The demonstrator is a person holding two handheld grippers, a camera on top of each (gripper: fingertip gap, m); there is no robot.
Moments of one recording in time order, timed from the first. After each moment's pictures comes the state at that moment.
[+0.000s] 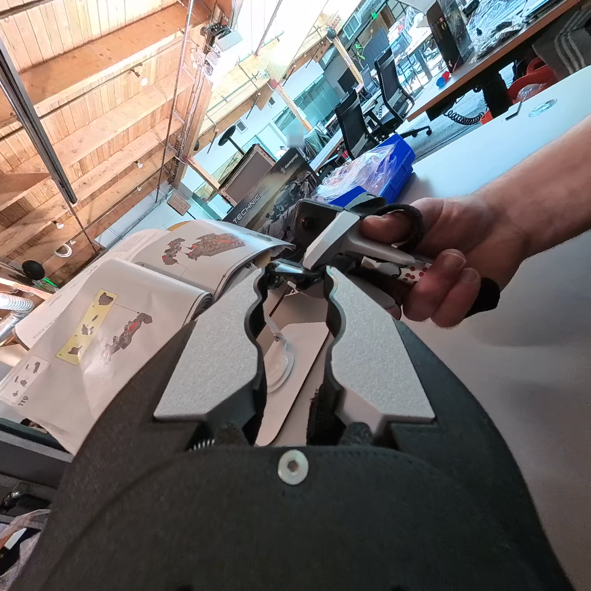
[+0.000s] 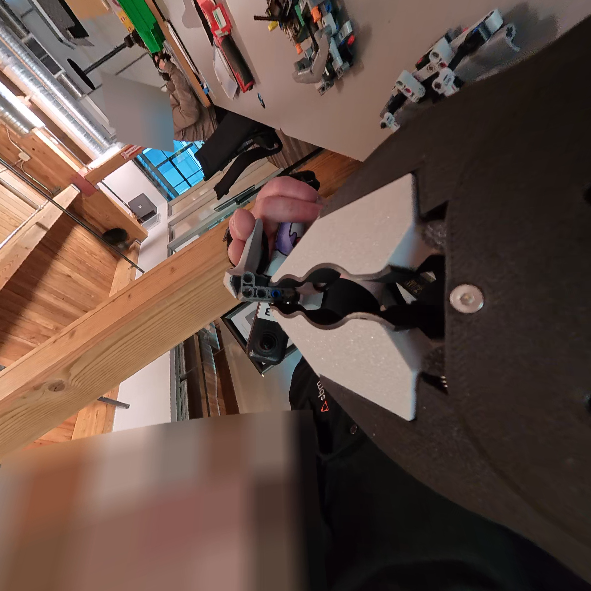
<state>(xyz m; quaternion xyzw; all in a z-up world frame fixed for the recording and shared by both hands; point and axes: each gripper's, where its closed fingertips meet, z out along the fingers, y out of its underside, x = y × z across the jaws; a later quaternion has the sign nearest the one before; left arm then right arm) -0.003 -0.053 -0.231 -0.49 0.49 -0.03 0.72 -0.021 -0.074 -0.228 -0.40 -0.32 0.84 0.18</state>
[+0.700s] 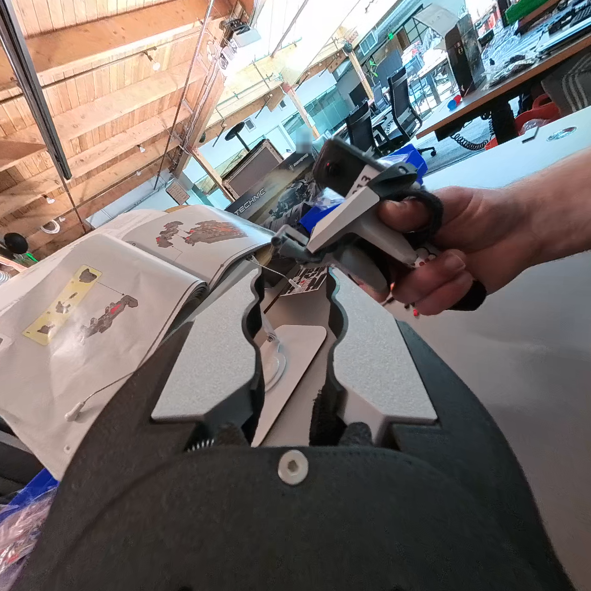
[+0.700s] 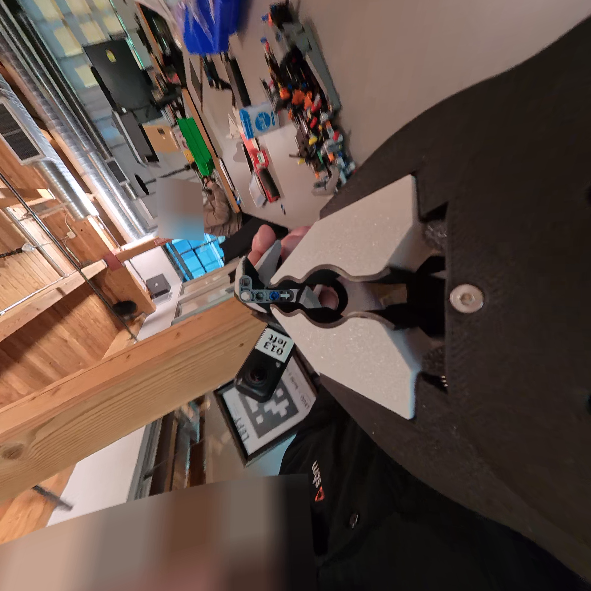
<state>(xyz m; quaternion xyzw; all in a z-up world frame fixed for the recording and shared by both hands) -0.004 -0.027 -0.236 -0.51 0.45 -0.06 0.73 -0.010 -0.042 -0.227 -0.45 -0.35 0.75 0.33</state>
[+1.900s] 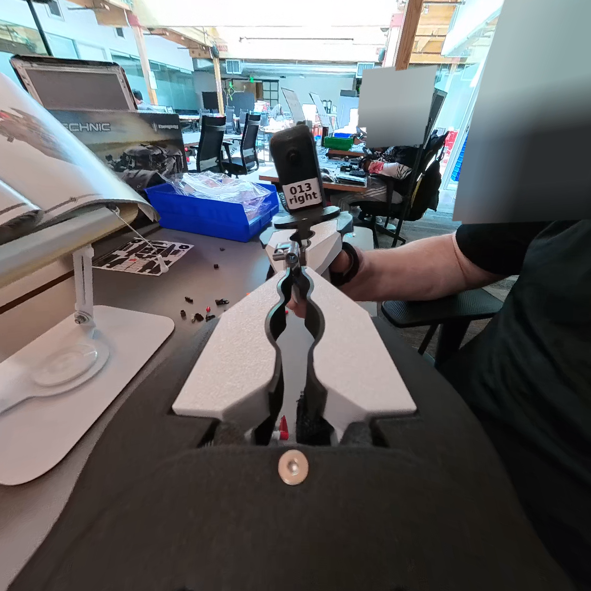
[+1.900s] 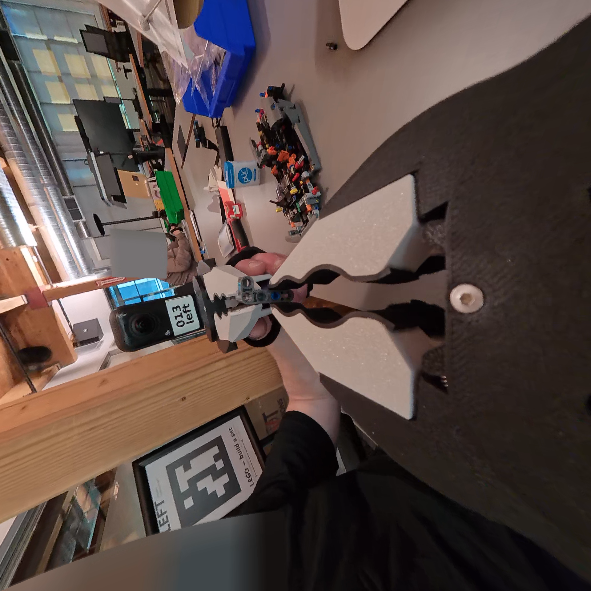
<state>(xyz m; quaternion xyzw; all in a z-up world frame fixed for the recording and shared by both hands) -0.017 -0.045 -0.234 -0.59 0.42 -0.43 0.54 -0.026 -0.048 -0.241 -0.49 -0.44 0.64 0.40</state>
